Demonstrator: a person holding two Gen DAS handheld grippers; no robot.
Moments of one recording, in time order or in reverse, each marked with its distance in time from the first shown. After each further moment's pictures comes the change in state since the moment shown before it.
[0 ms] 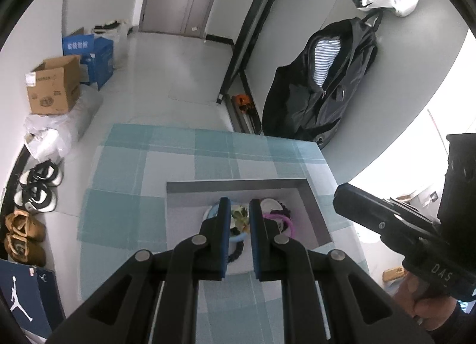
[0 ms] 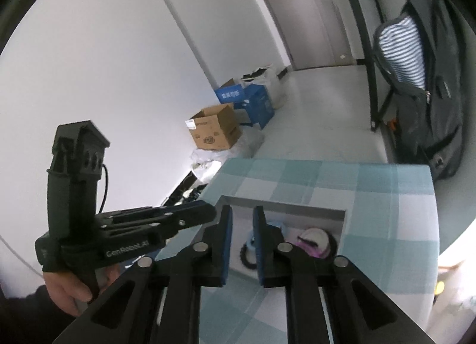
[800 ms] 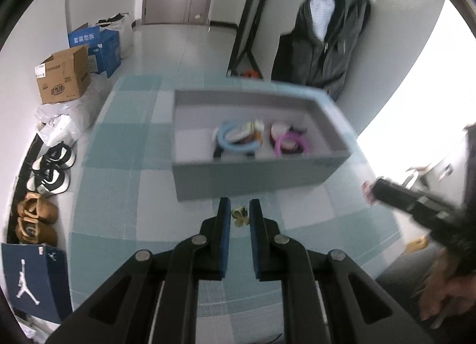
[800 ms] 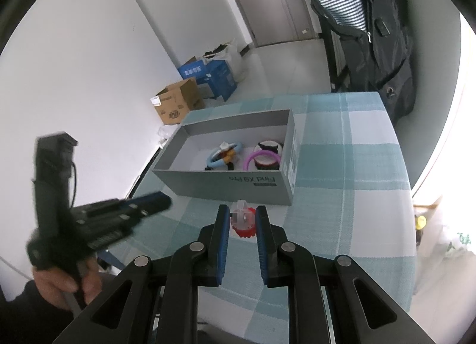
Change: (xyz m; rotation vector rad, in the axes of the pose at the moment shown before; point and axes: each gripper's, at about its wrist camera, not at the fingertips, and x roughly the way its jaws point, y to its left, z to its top) left arm -0.016 -0.001 -0.070 0.058 0.037 0.081; right arm -0.037 -0.012 -0.088 0.101 0.082 -0.161
